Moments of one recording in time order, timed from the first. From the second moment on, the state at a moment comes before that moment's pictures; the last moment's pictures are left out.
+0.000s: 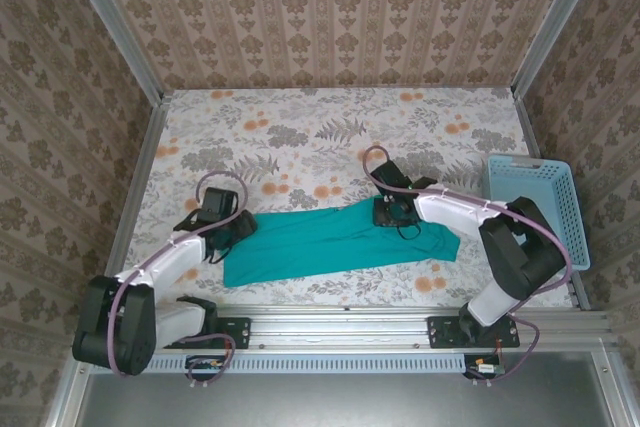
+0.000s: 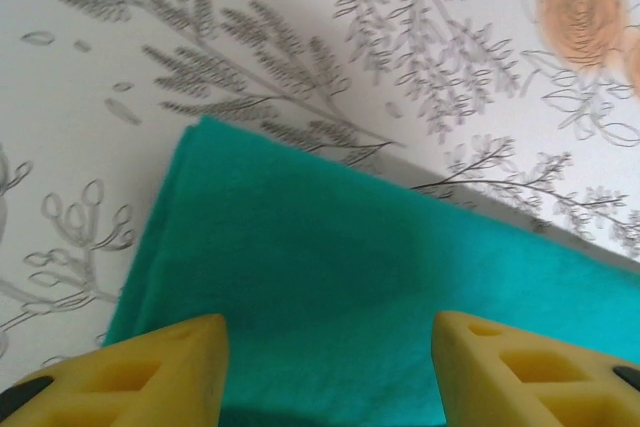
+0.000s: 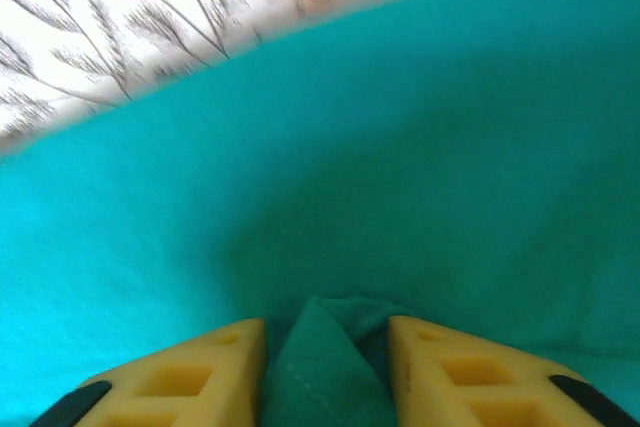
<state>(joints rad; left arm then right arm) -0.29 1.14 0.45 -0.34 0.00 -0.72 0.55 1.59 0.88 -0.53 0.11 0.57</state>
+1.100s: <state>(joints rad) -0.30 1.14 0.54 -0.38 0.02 -0.72 0.65 1.48 0.88 -0.63 0.20 0.62</state>
